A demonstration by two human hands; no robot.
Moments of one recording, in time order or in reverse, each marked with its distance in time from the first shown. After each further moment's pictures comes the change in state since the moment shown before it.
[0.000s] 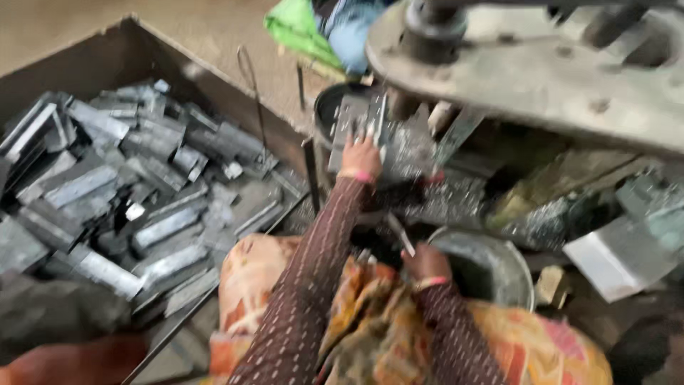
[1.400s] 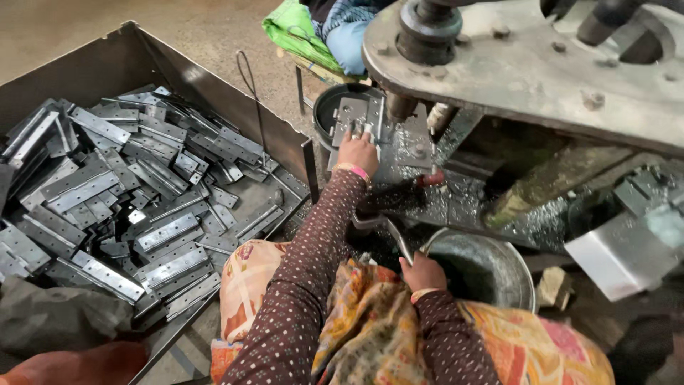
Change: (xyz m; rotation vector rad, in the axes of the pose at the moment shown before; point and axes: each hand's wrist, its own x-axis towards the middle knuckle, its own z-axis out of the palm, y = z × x) left_hand 0.015 -0.014 -0.002 0.068 0.084 0.100; right_hand 0.004 0.002 0.013 0.033 0.021 -0.037
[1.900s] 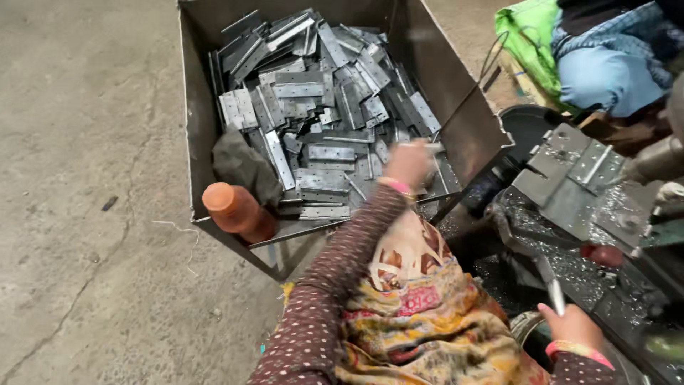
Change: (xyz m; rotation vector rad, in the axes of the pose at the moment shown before) left_hand -0.220 -0.175 -0.036 0.043 0.370 -0.328; right_hand 0.058 0.039 -0.026 -0.282 -0.026 -0.086
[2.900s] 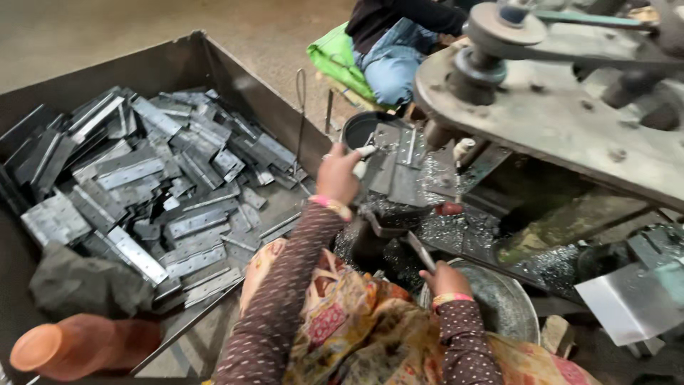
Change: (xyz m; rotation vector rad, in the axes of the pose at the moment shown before) left_hand 0.087 0.148 -0.058 -0.556 0.127 0.004; right_hand -0.057 -0.052 -0.047 0.144 0.006 0.091
